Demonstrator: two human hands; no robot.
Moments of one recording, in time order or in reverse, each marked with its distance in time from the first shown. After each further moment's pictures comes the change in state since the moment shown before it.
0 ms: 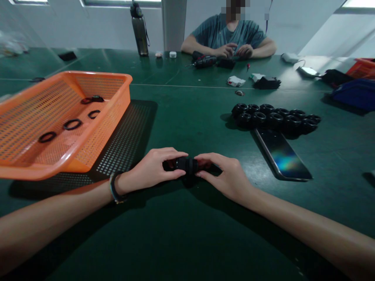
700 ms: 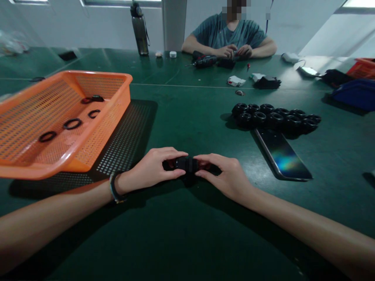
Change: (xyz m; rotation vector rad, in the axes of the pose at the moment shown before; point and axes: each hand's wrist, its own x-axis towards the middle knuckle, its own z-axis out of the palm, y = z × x) left_hand 0.001 0.000 0.001 -0.014 0.009 0.007; right_hand 0.000 0.001 -0.001 -0.035 -0.015 0.004
